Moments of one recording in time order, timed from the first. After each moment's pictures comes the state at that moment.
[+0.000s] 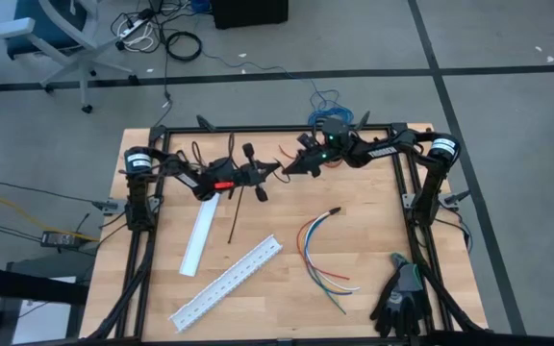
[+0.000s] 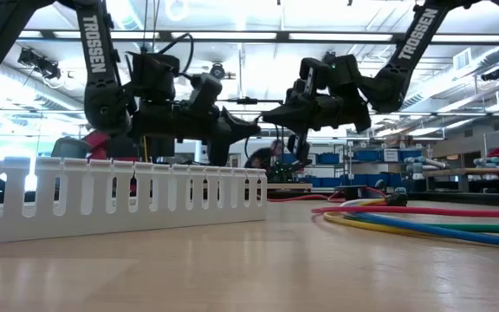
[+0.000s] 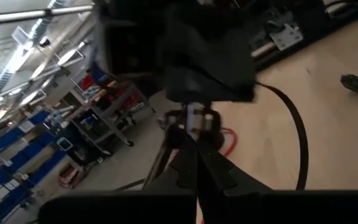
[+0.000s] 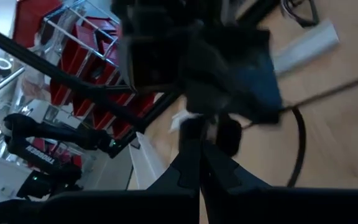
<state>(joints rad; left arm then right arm) 0.31 1.92 0.61 1.35 -0.02 0.63 -0.56 1.81 0.83 0.81 -0.94 0.72</state>
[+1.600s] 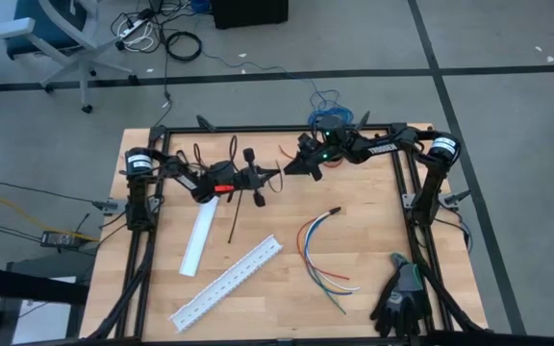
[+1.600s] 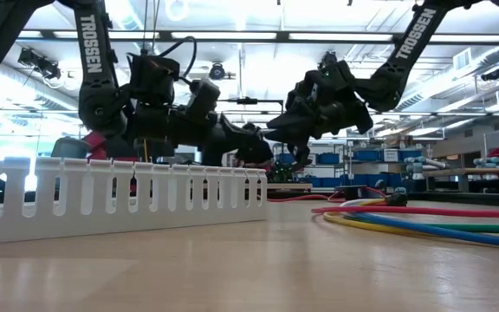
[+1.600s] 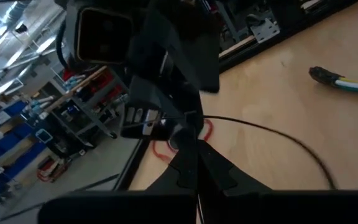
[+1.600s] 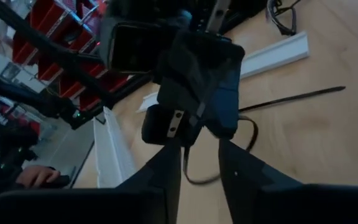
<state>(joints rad) 0.30 1.92 0.57 1.33 -0.01 0.57 -0.59 1.81 0.86 0.61 -0.95 0.37</state>
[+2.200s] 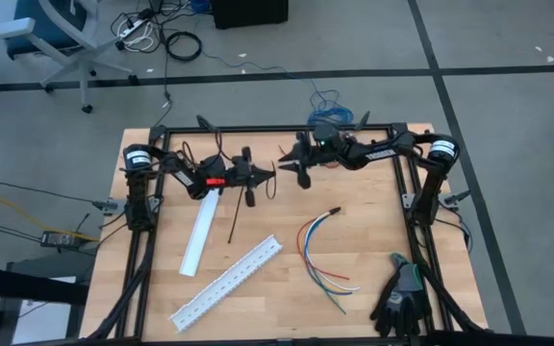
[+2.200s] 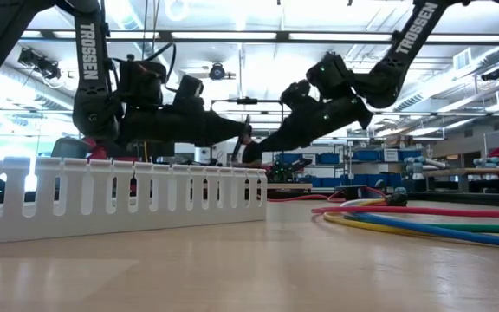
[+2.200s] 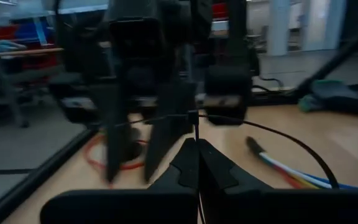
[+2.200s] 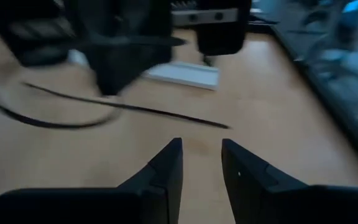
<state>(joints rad) 0.39 1.92 0.52 1.46 0.30 0.08 -0.49 1.81 0.86 0.58 -0.43 -0.26</state>
